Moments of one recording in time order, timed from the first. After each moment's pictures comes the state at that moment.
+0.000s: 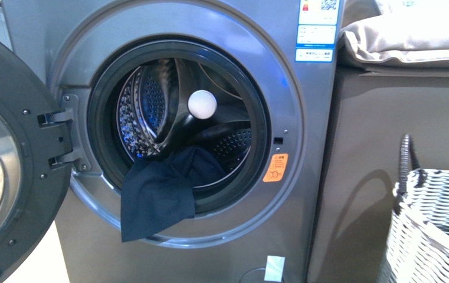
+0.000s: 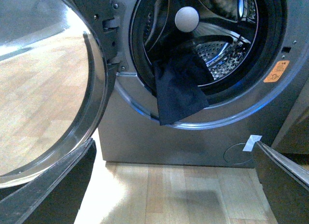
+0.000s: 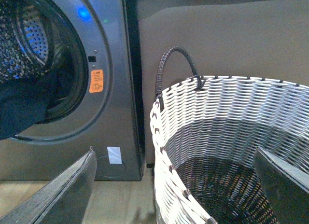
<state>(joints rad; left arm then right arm) 0.00 0.00 0.01 0.00 0.00 0.00 0.00 0.00 0.01 0.00 0.00 0.00</state>
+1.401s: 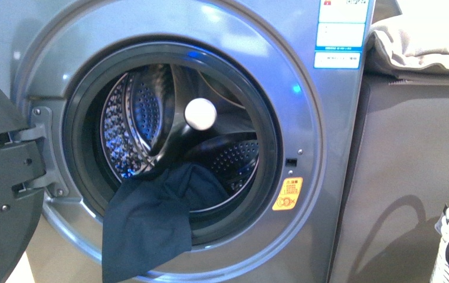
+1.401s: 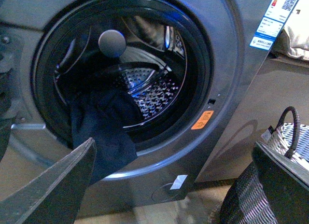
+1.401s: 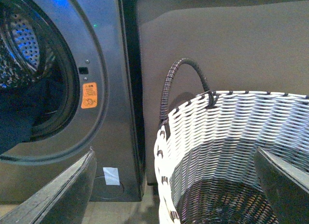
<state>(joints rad) 0.04 0.63 0.26 0.45 0.38 -0.22 0.00 0.00 0.01 0.00 0.00 0.00</state>
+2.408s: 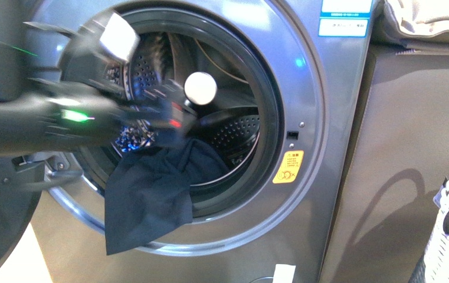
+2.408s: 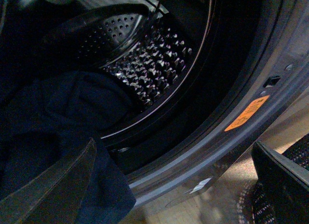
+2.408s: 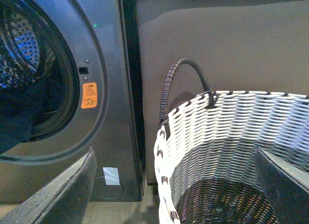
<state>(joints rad) -0.22 1.79 0.97 0.65 0.23 -0.02 0.00 0.00 0.01 0.00 0.00 0.00</state>
